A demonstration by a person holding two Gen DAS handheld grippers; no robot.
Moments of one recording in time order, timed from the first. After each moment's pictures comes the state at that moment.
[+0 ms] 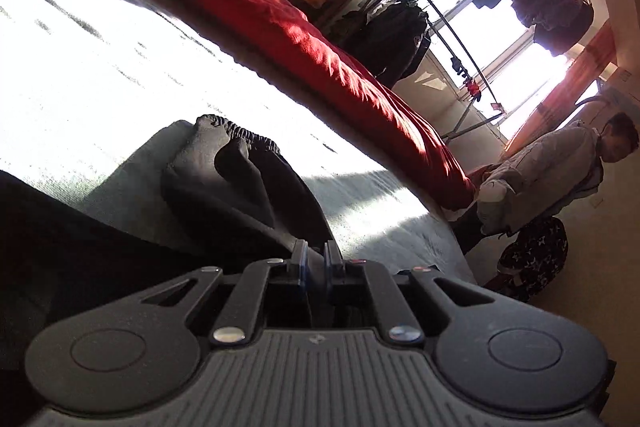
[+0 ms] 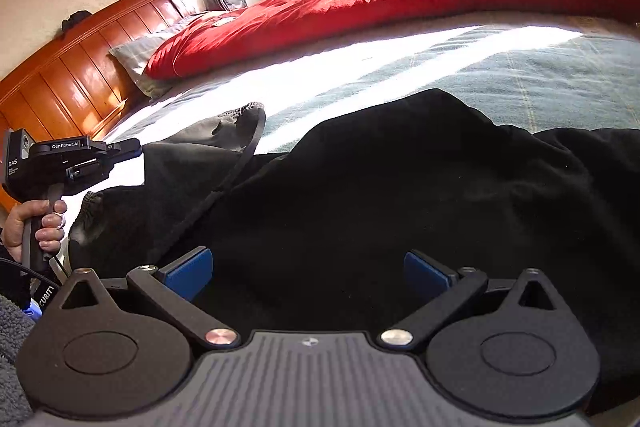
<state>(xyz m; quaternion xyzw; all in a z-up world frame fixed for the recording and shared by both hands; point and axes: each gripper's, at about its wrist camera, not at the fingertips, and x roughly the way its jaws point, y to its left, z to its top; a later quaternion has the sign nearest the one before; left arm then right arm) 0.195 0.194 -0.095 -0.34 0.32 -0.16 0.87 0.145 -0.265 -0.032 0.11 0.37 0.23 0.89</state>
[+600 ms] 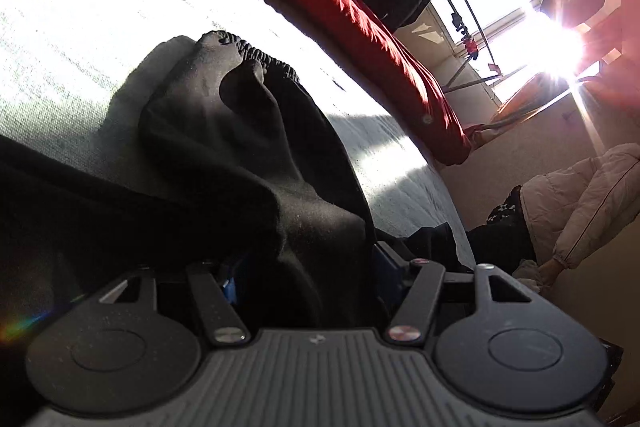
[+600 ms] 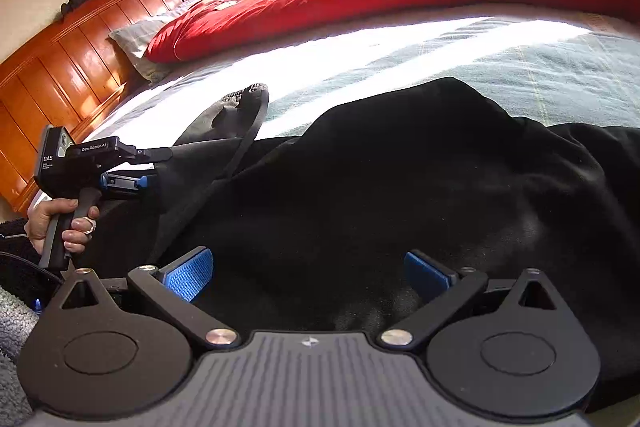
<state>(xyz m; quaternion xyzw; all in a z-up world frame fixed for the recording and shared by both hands) 0.236 0.192 -0.147 -0.35 0.39 -0.23 0.82 0.145 -0.245 -0.032 0.10 0.39 0.23 0.88</state>
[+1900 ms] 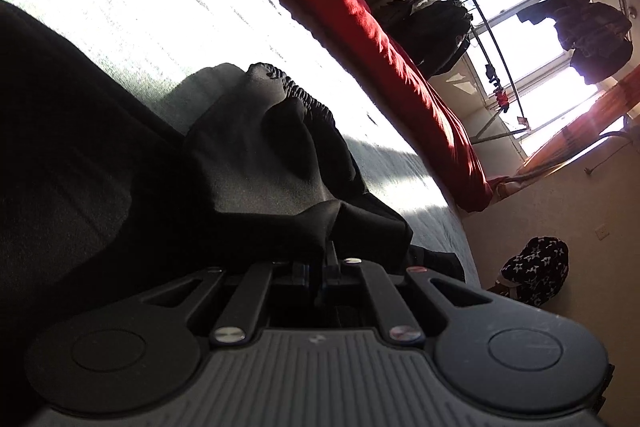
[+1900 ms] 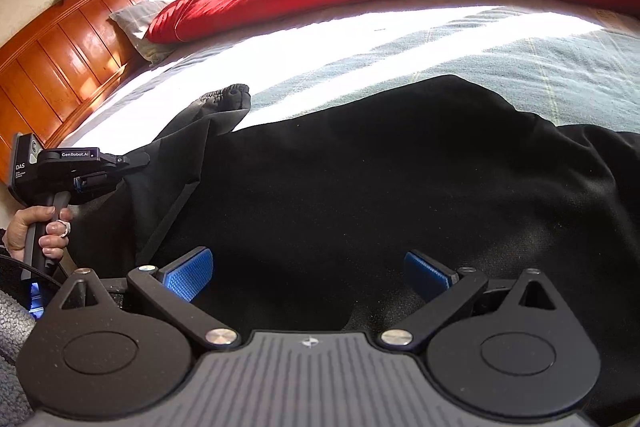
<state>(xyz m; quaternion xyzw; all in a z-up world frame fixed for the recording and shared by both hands) 0.181 0.209 -0.145 -0.40 0.36 -0.14 0.83 0.160 -0.246 -0.033 0.08 0.42 0.23 0.87</state>
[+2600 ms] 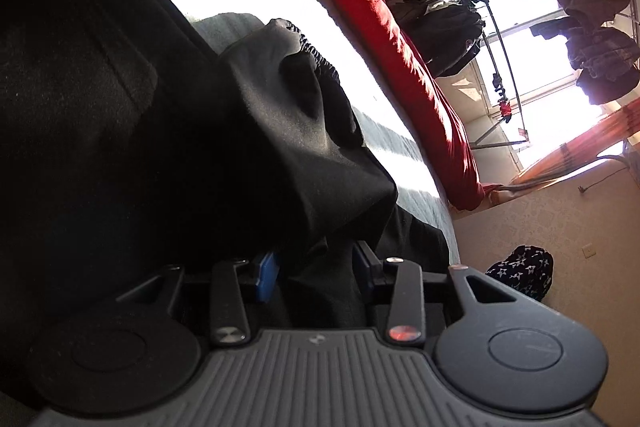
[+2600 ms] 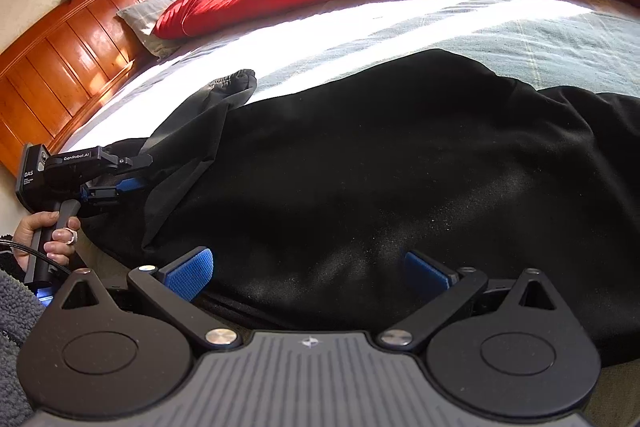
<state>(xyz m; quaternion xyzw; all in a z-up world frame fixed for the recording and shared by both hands) 0.137 0.194 -0.151 -0.44 0.38 -0.14 0.80 0.121 -0.265 -0.036 0.10 0.42 0.24 0.87</state>
